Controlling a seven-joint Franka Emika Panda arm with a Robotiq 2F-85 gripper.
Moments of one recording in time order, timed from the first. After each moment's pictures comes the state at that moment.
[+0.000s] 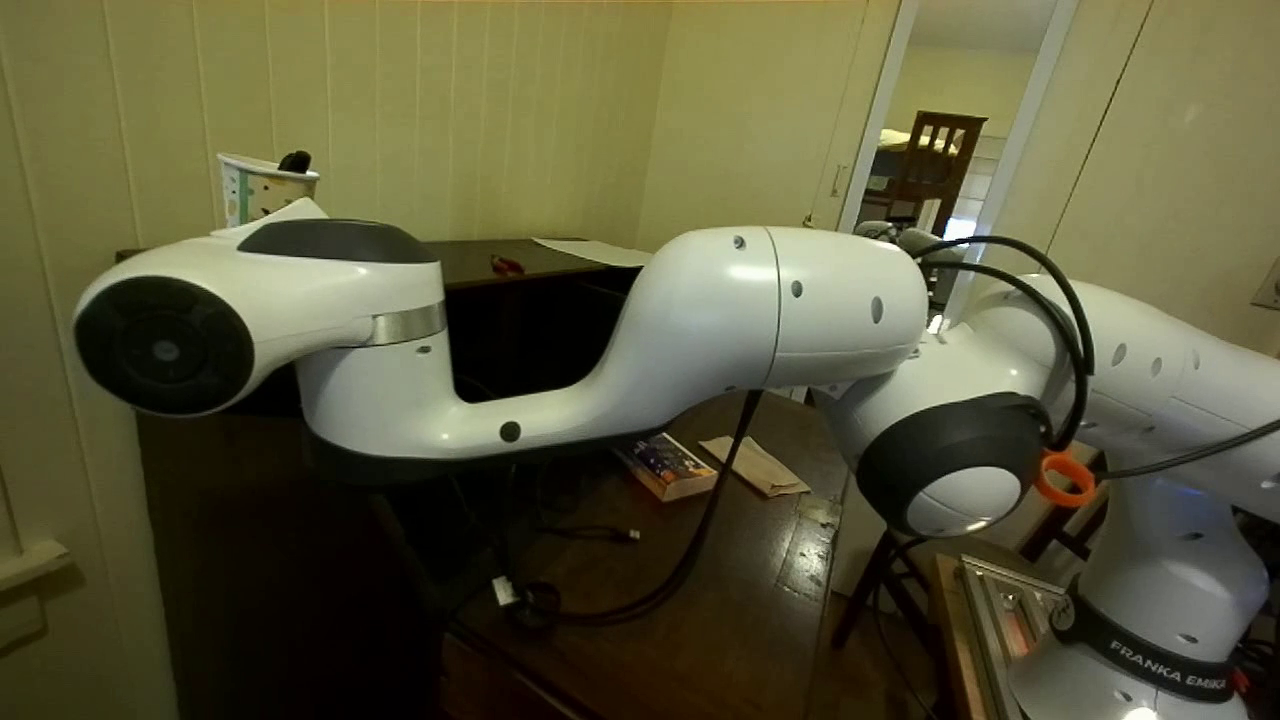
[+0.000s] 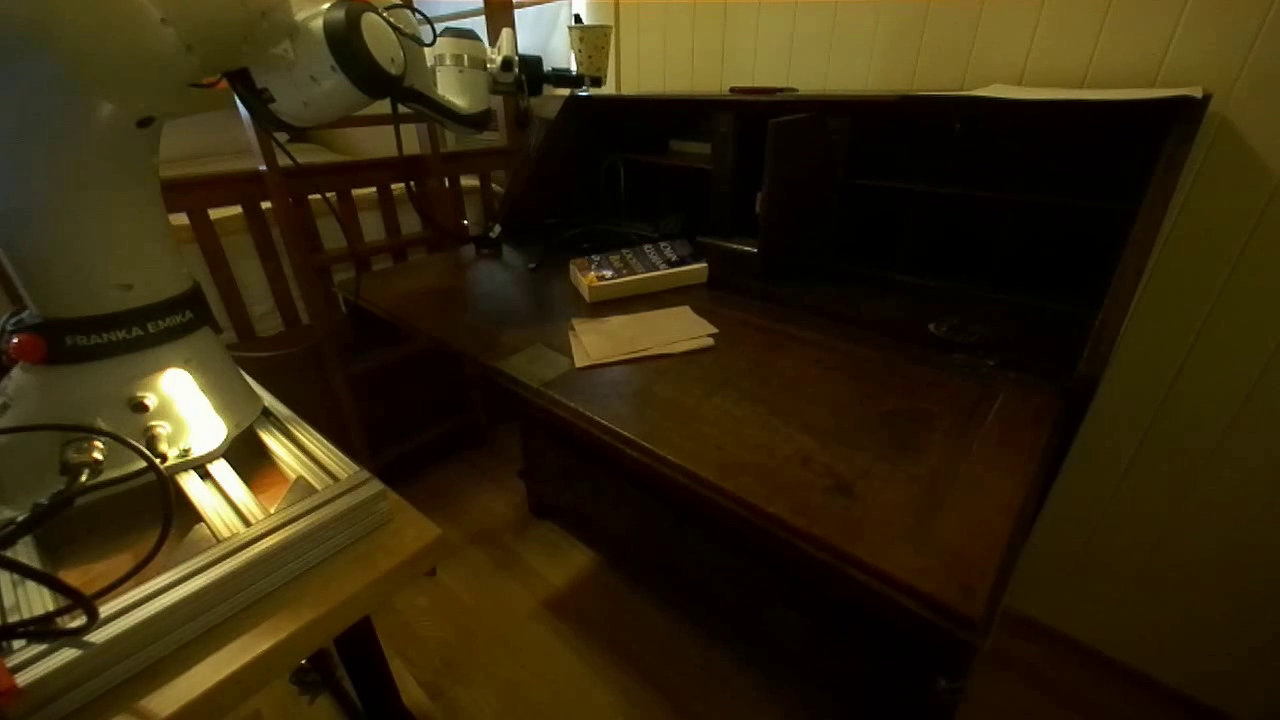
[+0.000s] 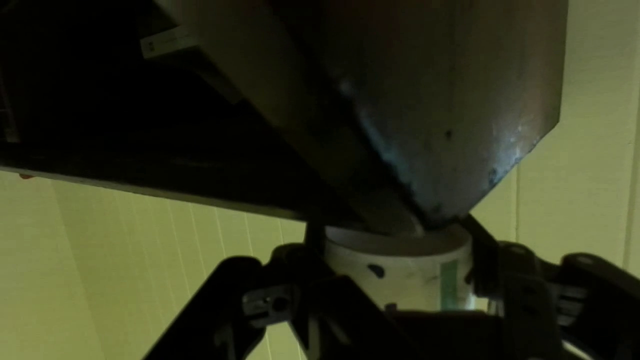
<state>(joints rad) 0.55 1.35 -0.29 -0.36 -1.28 2.01 1.82</state>
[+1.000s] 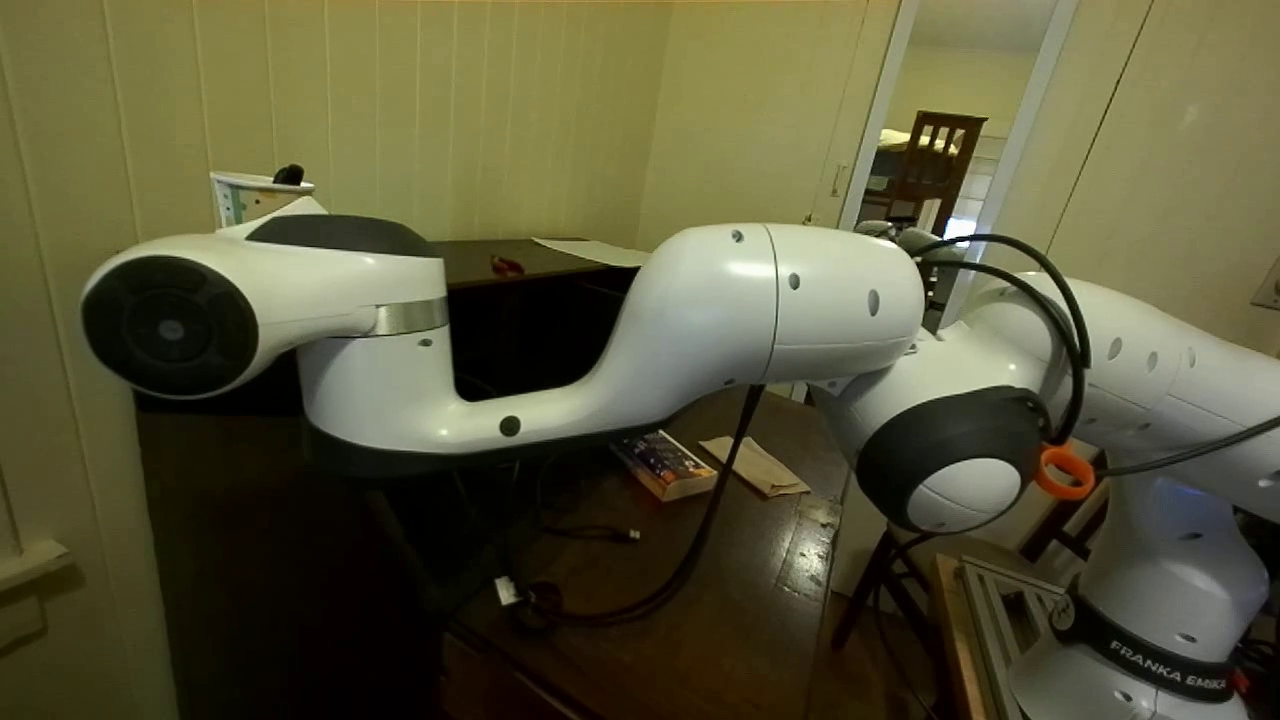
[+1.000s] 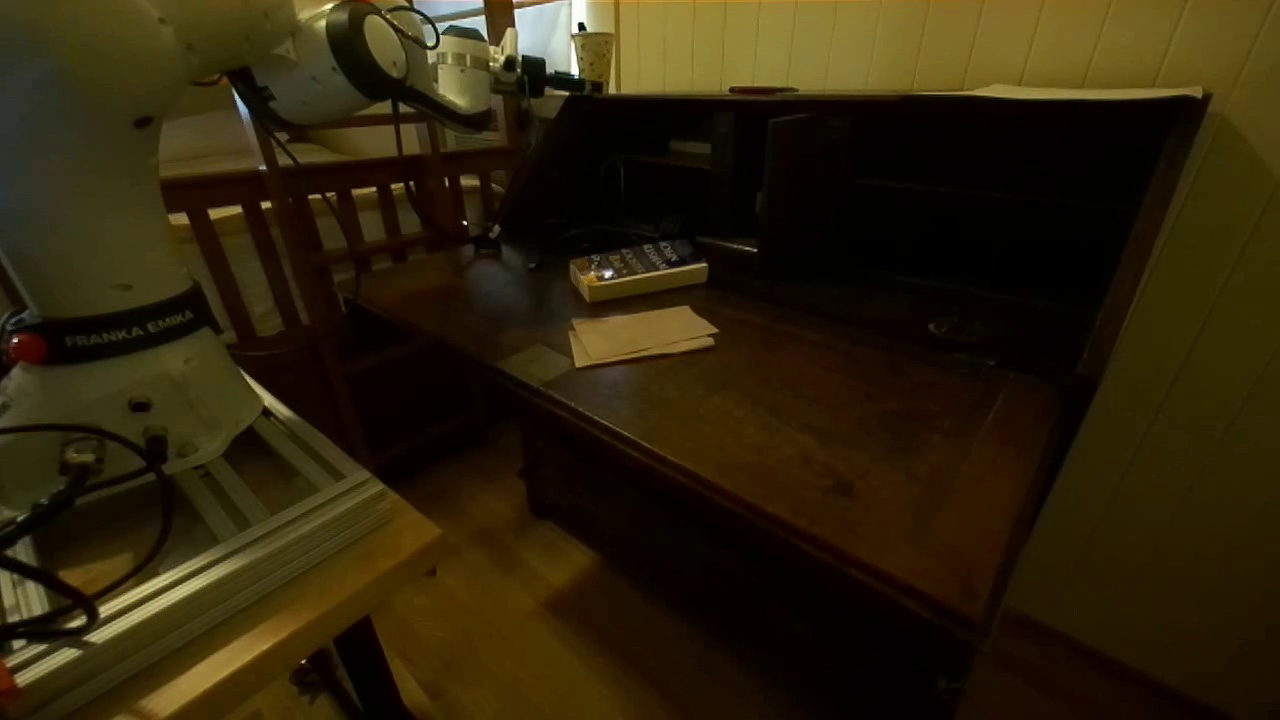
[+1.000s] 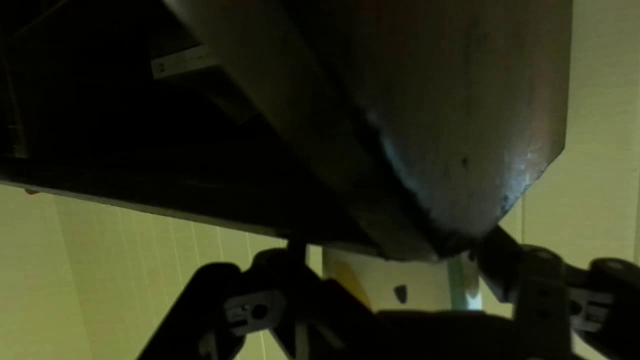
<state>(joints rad) 0.53 1.35 -0.25 -0.36 -1.26 2.01 1.77</state>
